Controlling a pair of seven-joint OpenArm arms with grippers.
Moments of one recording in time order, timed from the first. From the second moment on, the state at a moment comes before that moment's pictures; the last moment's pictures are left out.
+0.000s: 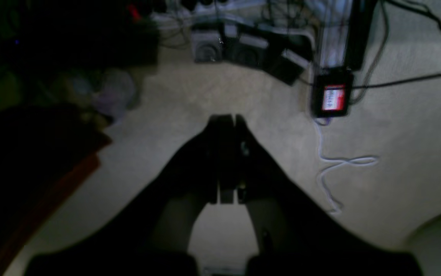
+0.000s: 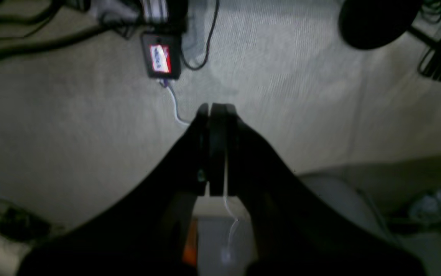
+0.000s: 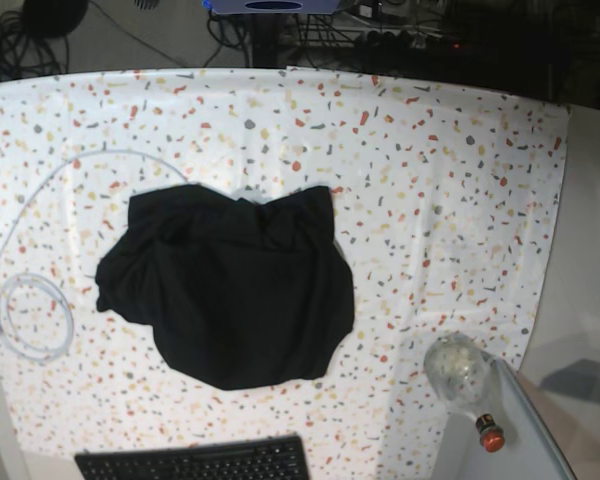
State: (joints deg) left arm 35.1 -11.3 1.6 45.4 0.1 -0.9 0.9; right arm -33.0 1.4 -0.1 40.8 -2.1 0.0 -8.7
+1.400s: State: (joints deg) left arm -2.3 -9.5 4.5 66.9 -45.3 0.0 25.5; right arm -10.0 13.4 4.2 101.7 -1.5 0.4 -44.0
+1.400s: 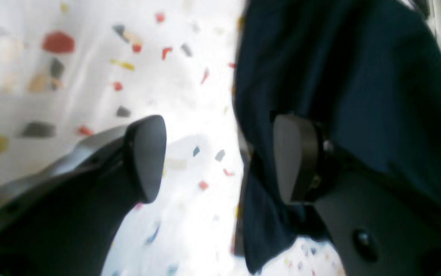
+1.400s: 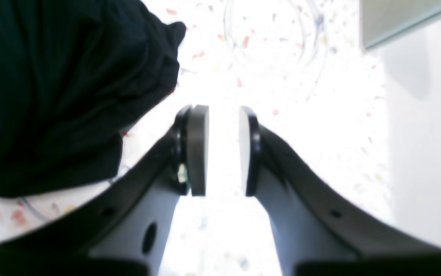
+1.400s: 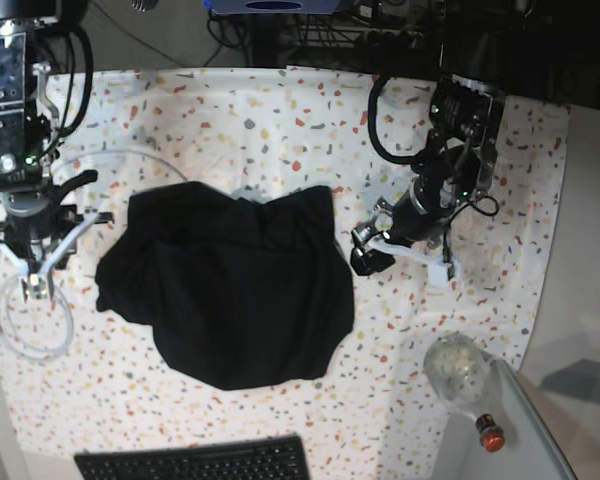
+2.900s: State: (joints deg) left arm -18.3 -19.3 14.6 86.0 -45.5 -0.1 35.2; right arm -5.6 11.8 -6.6 91.9 -2.0 0.4 -43.5
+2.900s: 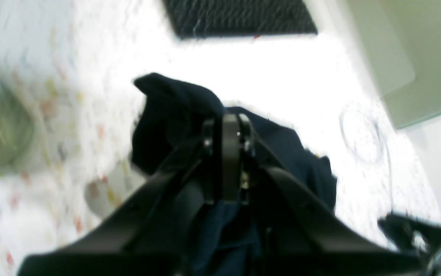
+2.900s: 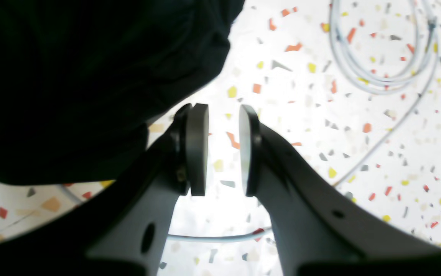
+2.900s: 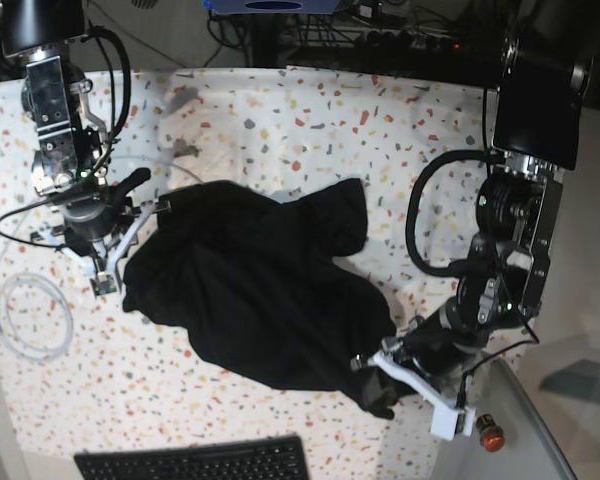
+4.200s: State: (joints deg) left arm -52.1 6.4 23.5 27.9 -21.1 -0.5 9.3; right arm -10.4 12.2 -4.4 92.2 -2.1 0.4 -43.5
